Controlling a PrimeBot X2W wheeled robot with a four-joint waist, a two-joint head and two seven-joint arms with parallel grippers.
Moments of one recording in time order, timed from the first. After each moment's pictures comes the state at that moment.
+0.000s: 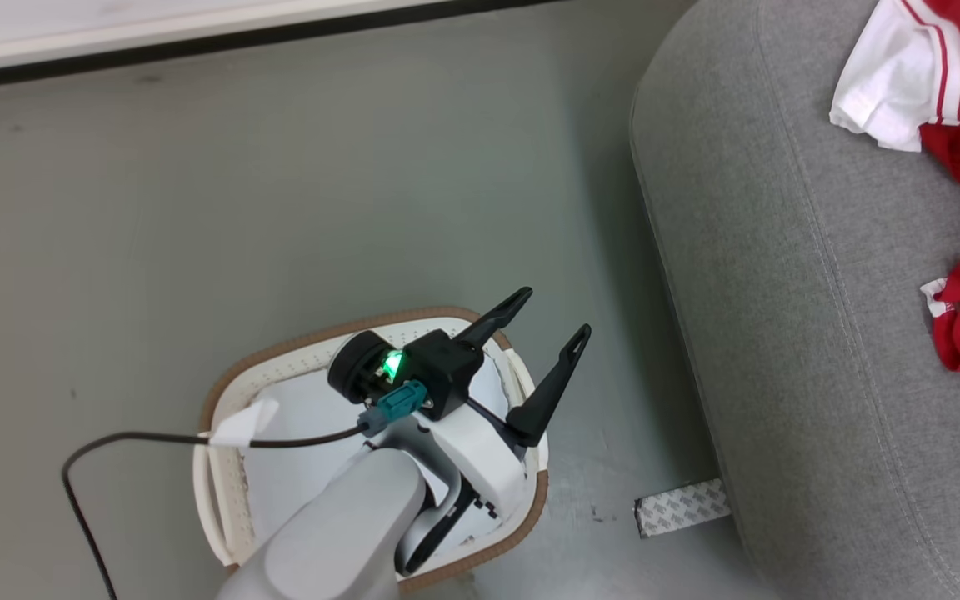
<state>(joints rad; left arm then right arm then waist) -0.67 0.14 -0.79 0.43 -0.40 -0.06 -0.25 -0.86 -0.52 0.10 1.08 0.49 0.13 0.01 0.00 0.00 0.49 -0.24</state>
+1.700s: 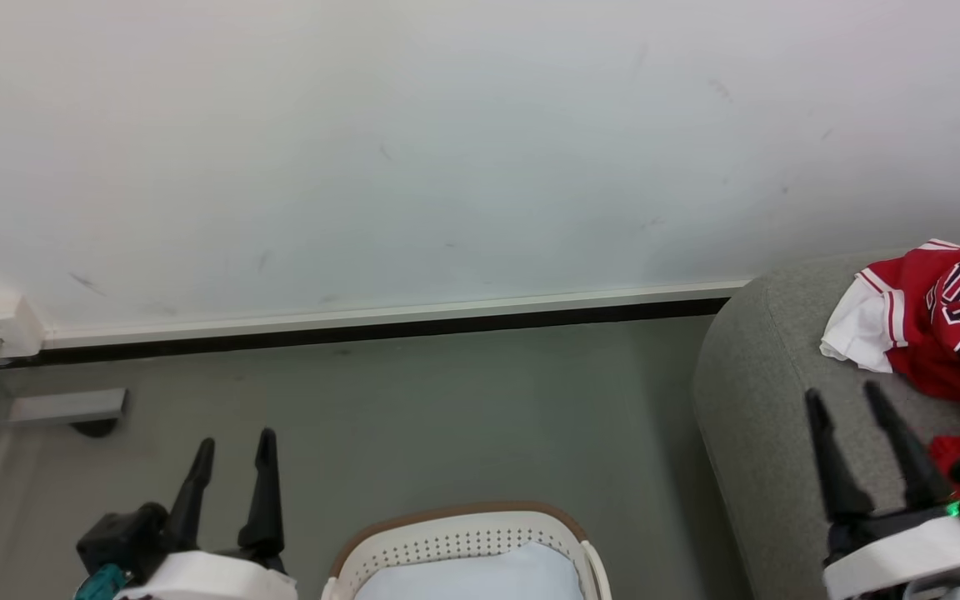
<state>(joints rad) -0.11 0.09 -0.05 0.26 -0.35 -0.05 -0.26 -0.21 -0.27 0.23 0.29 0.54 0.13 -0.26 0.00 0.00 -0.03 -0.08</state>
